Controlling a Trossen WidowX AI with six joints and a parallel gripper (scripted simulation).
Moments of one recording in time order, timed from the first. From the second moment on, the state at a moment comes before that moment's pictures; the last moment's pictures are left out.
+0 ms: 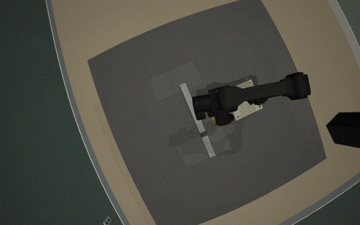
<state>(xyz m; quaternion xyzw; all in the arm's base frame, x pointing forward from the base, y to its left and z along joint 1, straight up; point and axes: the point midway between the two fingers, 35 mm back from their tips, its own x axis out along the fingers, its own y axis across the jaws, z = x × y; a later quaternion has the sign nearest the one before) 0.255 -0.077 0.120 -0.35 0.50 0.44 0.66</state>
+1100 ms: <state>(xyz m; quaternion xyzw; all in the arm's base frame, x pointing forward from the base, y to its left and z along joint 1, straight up) 0.300 -0.108 0.117 -0.38 0.48 0.47 0.64</state>
